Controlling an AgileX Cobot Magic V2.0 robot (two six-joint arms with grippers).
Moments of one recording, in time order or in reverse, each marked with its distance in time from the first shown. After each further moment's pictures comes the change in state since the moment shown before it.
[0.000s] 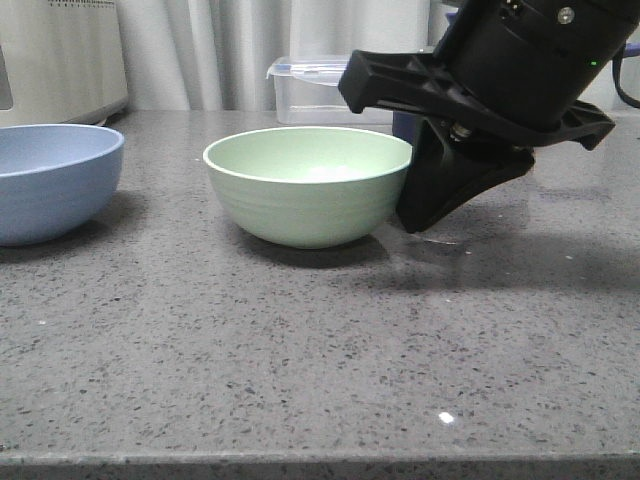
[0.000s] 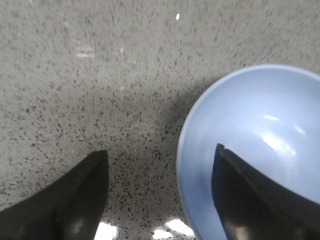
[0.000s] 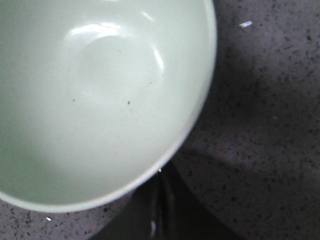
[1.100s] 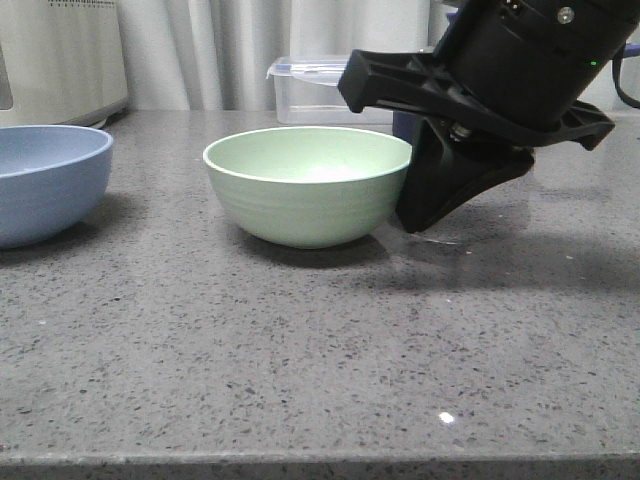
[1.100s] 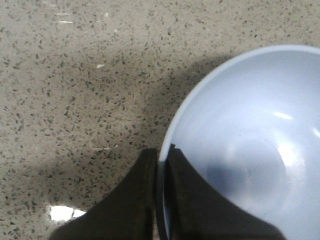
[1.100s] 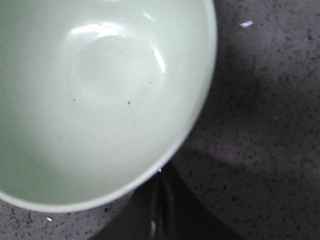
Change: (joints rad) left arm -0.019 0.103 -0.004 -0.038 0.004 0.010; right arm 0.000 0.000 0.000 0.002 0.000 0.000
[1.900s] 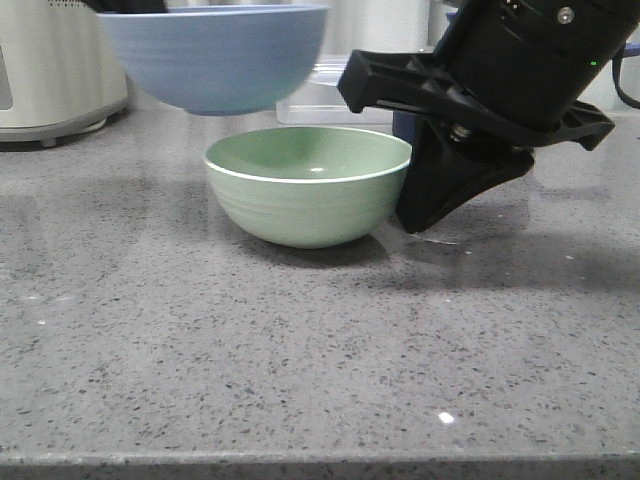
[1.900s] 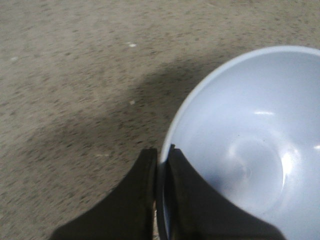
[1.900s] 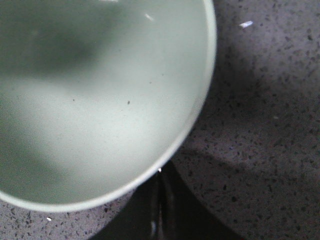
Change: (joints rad) left arm -0.354 0.260 -0.593 -0.027 0.308 0.036; right arm 0.000 0.000 0.000 0.000 0.000 0.000
